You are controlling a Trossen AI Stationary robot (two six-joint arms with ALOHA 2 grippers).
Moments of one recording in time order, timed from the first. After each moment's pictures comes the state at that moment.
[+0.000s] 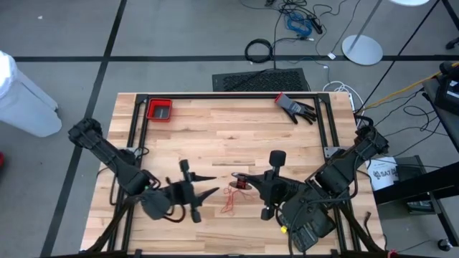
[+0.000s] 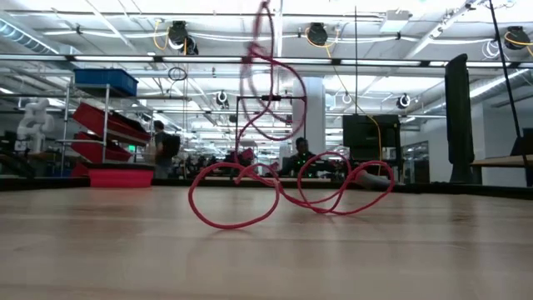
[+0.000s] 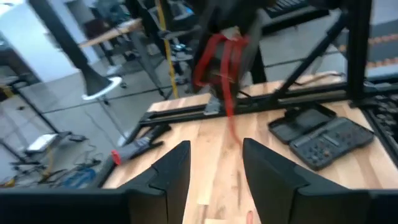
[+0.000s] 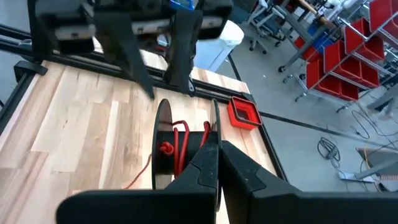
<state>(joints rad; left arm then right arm) -0.68 1.45 1.27 -0.13 -0.98 0.04 0.65 1.67 1.87 -0.86 0.91 0.11</state>
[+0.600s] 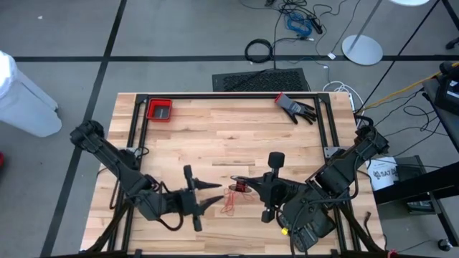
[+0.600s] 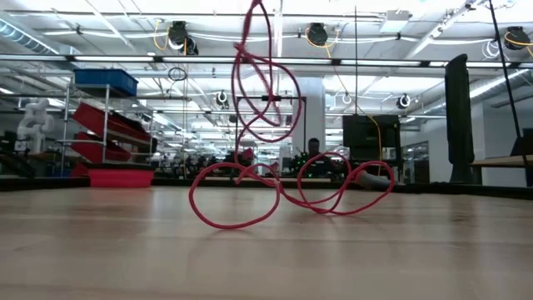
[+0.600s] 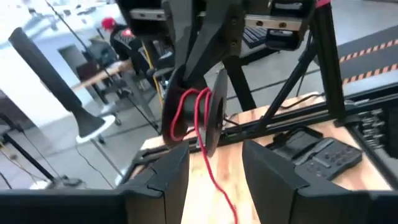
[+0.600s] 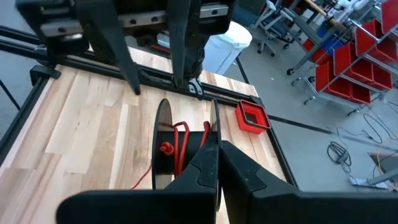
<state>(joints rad) -0.69 1.51 1.27 0.14 -0.91 0.33 0.65 1.67 1.87 -0.83 0.88 0.10</state>
